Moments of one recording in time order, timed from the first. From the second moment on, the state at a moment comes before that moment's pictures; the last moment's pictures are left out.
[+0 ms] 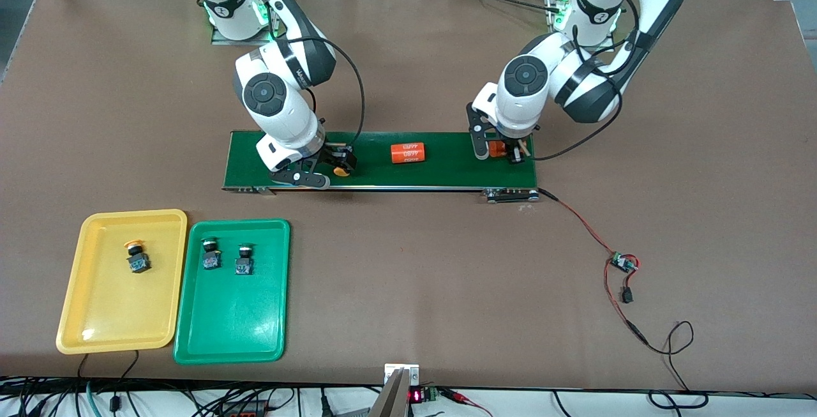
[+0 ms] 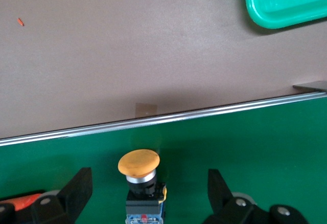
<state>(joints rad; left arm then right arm) 0.15 0.37 -0.75 -2.10 0.36 2.21 0.58 0.50 0.37 0.05 -1.95 0.09 2.36 0.66</state>
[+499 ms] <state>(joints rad) 0.12 0.44 -0.74 -2.09 0.46 2.24 0.60 0.54 0.44 0.05 -1.99 0.09 2.46 0.66</state>
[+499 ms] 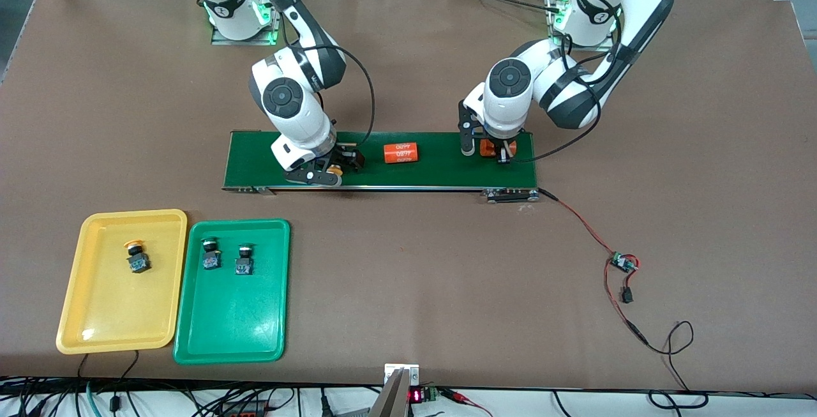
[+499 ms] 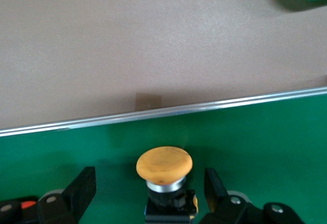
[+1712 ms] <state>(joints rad) 0.06 0.17 -0.28 -1.85 0.04 2.03 0.48 0.14 0.42 0.01 -1.73 0.08 2.18 -0.03</state>
